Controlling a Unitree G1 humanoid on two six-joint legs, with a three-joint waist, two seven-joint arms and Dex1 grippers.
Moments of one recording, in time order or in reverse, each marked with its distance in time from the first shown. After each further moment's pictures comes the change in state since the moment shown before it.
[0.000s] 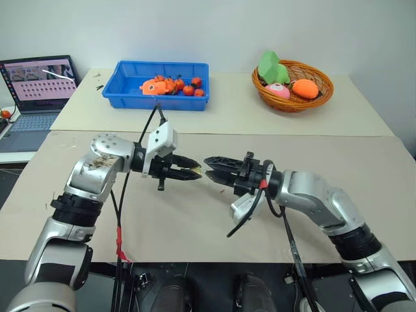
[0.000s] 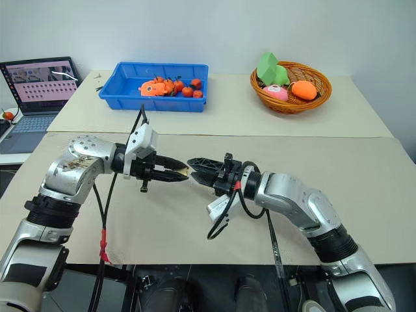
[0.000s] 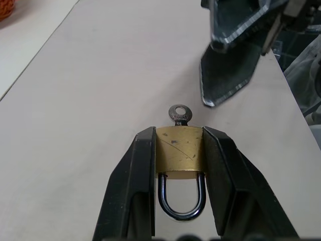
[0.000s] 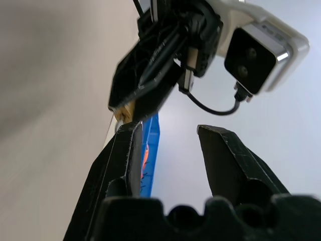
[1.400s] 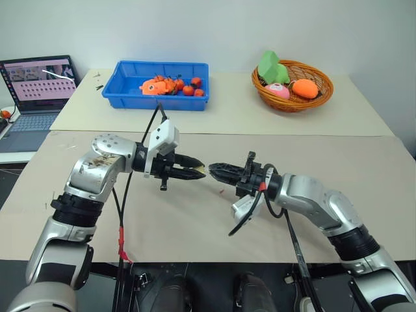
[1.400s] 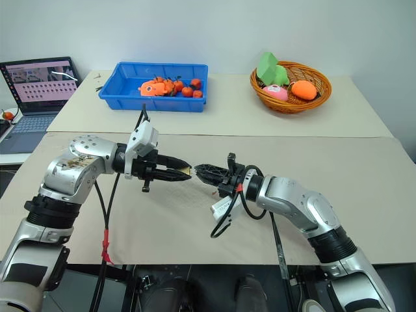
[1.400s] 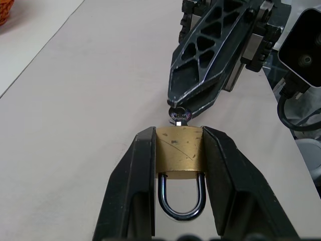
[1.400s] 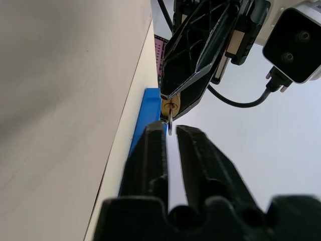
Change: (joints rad) left arm -0.008 -0.009 0.008 -0.041 -0.051 0.065 0.018; right arm 0.016 0.020 0.008 0.079 -0.079 -0.041 -0.072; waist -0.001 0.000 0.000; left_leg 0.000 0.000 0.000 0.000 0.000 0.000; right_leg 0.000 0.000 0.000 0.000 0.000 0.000
